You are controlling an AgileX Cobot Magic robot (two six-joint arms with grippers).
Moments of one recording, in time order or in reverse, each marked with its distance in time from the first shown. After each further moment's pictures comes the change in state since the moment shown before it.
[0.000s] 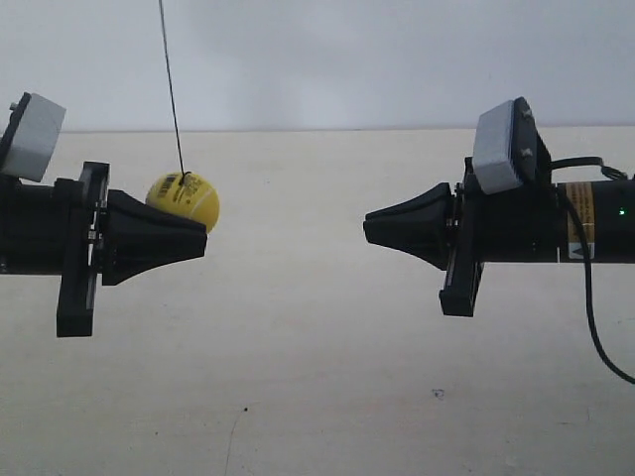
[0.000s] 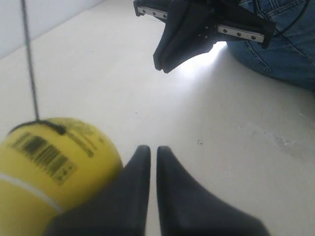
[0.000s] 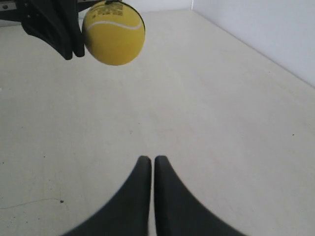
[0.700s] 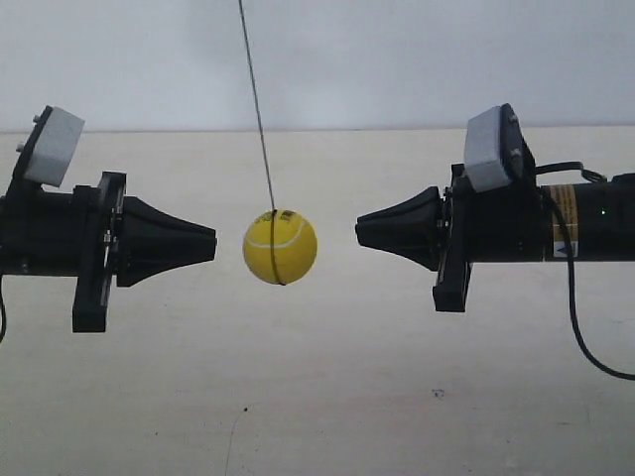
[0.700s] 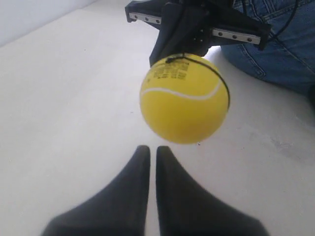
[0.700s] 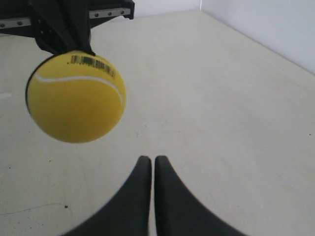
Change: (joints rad) left arm 0.000 0.115 -0.046 -0.009 -0.046 0.035; right arm 0.000 0.081 -0.050 -0.013 -0.050 0.018
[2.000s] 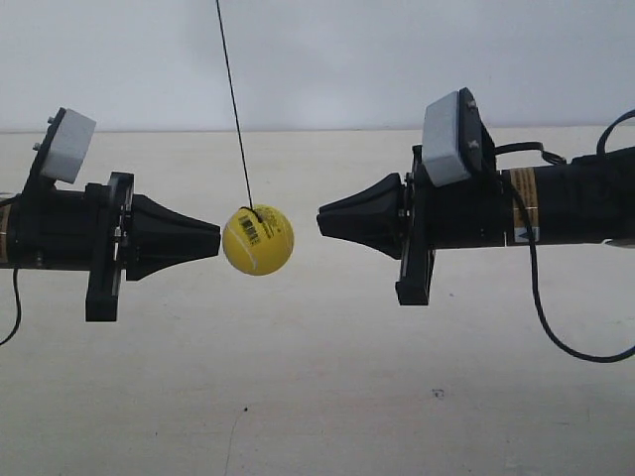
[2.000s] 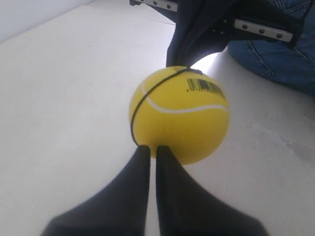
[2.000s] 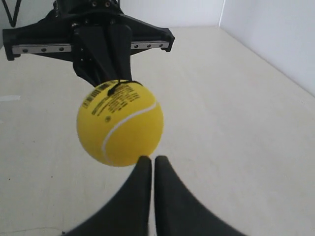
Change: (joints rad) left arm 0.000 0.070 -0.050 -0.006 -0.003 0.002; right arm 0.097 0.000 -0.069 0.016 0.026 -0.021
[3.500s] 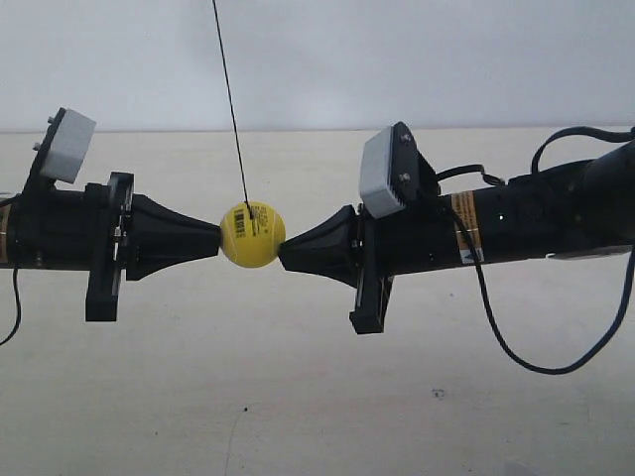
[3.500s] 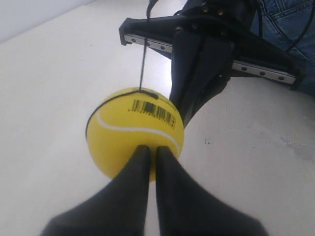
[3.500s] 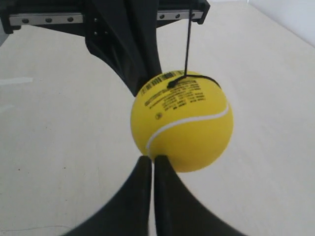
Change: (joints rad) left arm 0.000 0.000 0.000 0.000 0.000 0.000; right arm 0.116 0.085 -0.050 0.012 0.083 0.014
